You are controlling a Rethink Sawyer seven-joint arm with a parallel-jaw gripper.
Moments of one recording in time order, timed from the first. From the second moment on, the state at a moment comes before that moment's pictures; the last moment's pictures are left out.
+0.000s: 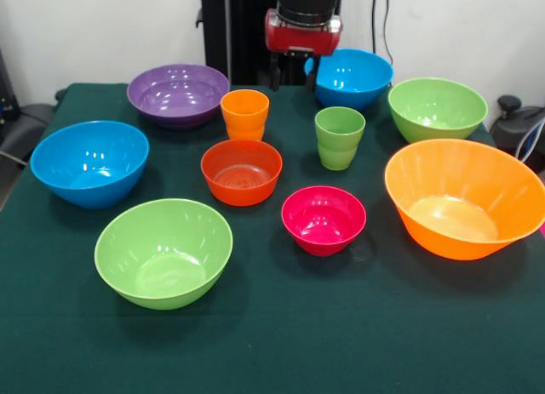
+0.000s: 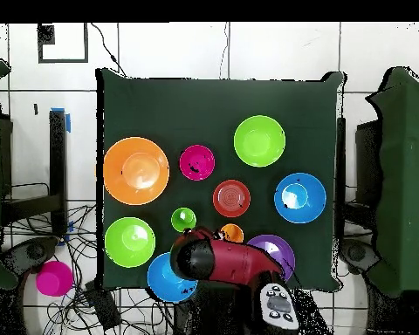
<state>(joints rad) -0.22 -0.70 -0.07 2.10 -0.10 0.19 1.64</state>
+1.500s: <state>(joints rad) -0.21 -0.66 -0.04 2.00 -0.08 0.25 1.67</state>
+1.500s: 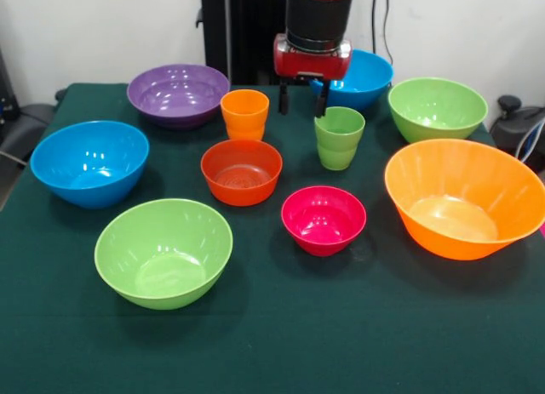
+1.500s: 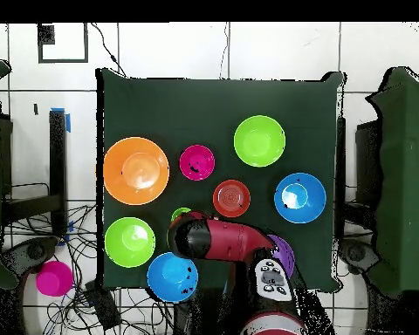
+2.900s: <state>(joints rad) -0.20 -0.65 0.03 2.04 -0.07 0.25 1.68</state>
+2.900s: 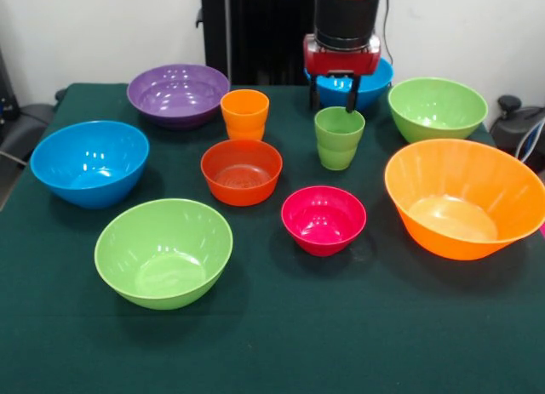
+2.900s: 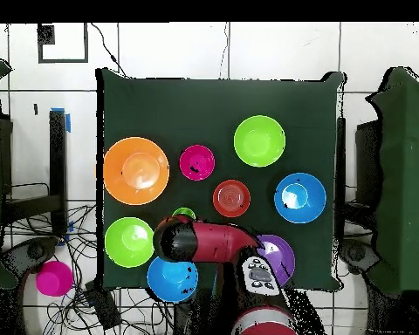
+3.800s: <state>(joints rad) -0.17 -0.51 -0.03 2.04 -0.09 0.24 1.68</state>
